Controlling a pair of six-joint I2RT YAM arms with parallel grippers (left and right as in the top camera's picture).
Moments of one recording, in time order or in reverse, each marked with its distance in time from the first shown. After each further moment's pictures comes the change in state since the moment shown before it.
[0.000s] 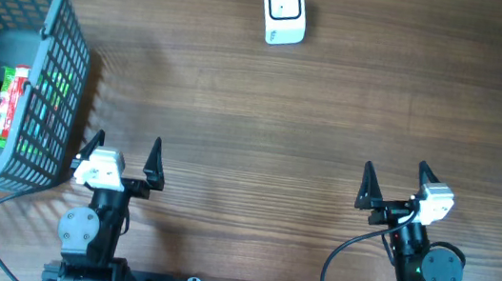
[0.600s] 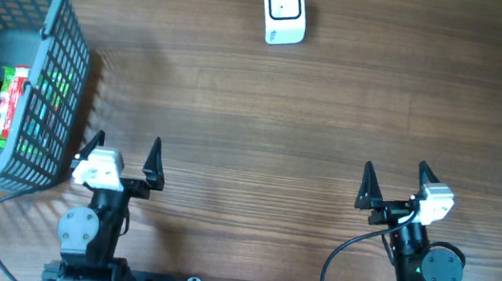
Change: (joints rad) left arm 0.000 0.000 0.010 -0.012 -0.001 -0.026; right arm 0.000 0.000 0.000 0.000 0.000 0.000
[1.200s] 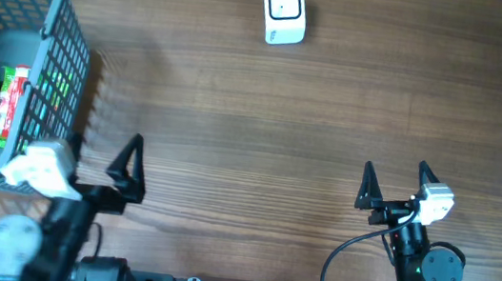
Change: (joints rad) left arm 0.000 0.279 0.764 -0.591 0.071 -0.234; right arm 0.000 0.000 0.000 0.003 0.000 0.000
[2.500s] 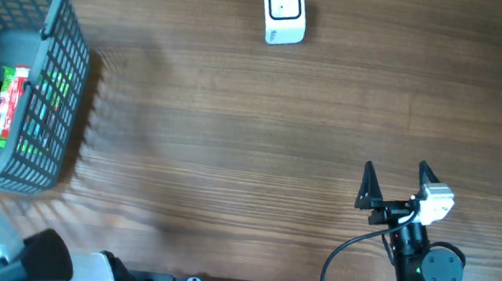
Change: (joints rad) left arm 0.488 1.291 1.262 -0.738 -0.430 0.196; right arm 0.000 0.000 0.000 0.000 0.000 0.000
